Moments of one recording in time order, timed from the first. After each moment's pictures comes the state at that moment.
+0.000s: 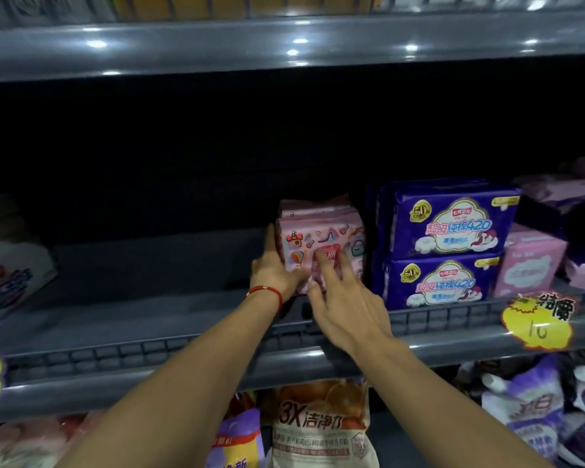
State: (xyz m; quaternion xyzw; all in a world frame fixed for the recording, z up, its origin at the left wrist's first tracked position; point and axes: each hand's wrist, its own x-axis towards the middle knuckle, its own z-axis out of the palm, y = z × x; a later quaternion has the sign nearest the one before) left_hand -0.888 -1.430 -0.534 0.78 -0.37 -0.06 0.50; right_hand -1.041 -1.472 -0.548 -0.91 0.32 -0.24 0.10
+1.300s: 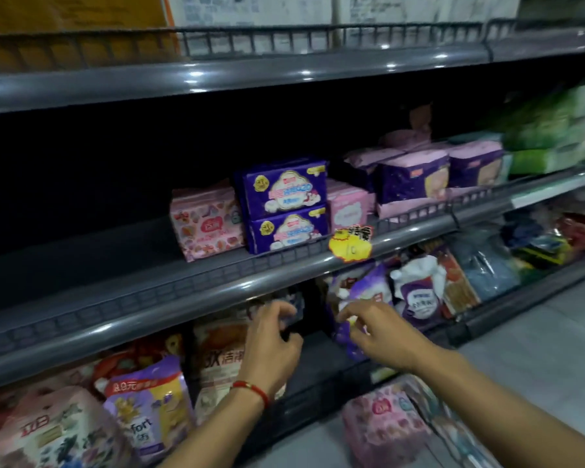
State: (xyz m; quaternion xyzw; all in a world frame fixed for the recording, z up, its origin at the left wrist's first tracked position) left_hand -1.149 -1.339 -0.609 0.72 -0.52 -0.07 0.44; right_hand -1.340 -1.462 -0.605 -0.90 0.35 -0.16 0.21
